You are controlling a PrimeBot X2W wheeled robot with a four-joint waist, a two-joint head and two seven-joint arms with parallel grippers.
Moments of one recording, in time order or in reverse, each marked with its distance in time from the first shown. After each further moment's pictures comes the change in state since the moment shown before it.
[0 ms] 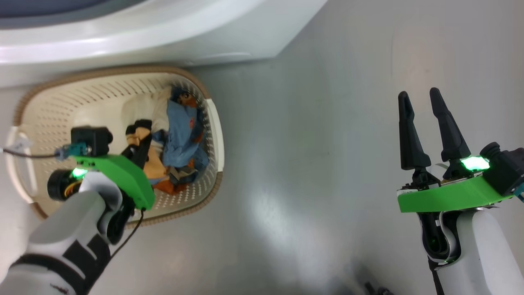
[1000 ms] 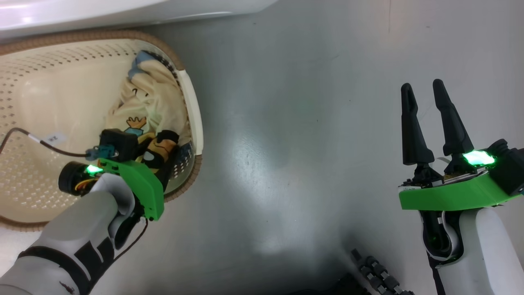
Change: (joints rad) left arm -0.042 0.005 -0.199 -0.004 0.048 0.000 -0.006; right arm -0.003 0.004 0.007 -0.043 0.022 0.000 0.000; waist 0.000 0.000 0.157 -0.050
